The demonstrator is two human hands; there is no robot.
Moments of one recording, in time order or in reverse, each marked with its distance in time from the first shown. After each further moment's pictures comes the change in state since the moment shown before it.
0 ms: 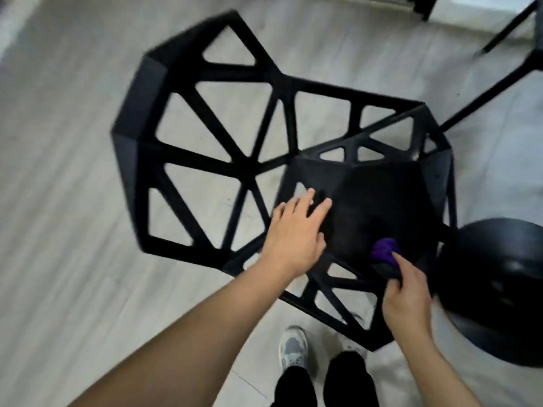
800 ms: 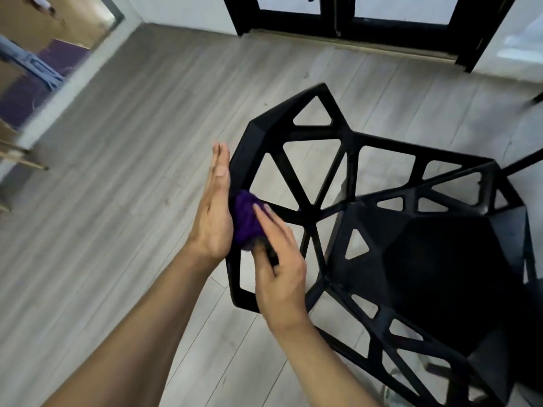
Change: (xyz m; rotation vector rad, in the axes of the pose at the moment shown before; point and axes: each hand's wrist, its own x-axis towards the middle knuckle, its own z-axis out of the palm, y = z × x) left_hand -0.039 -0.181 -0.158 -0.890 0.548 -0.200; right_hand -0.095 -0.320 0.127 0.830 -0.278 -0.583
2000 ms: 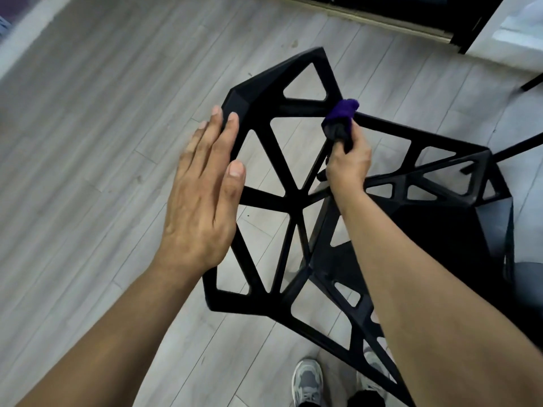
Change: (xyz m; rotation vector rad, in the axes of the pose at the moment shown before) left_hand -0.005 0.003 0.010 0.544 0.061 0.384; right_hand 0.198 0.097 -0.095 -0.317 0.386 0.308
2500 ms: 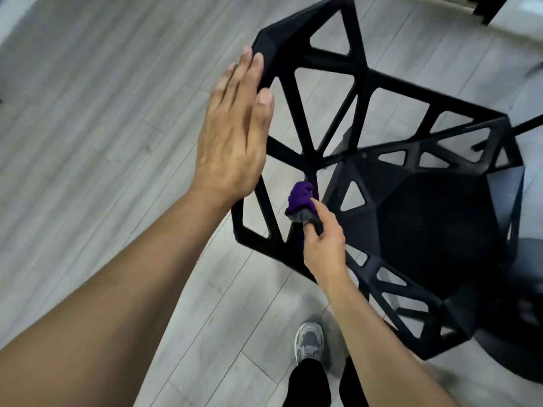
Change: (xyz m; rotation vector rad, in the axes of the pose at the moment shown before) left_hand -0.001 0.000 0.002 -0.020 0.020 -0.054; right_hand -0.216 0.057 -0.054 -0.073 -0.384 0.136
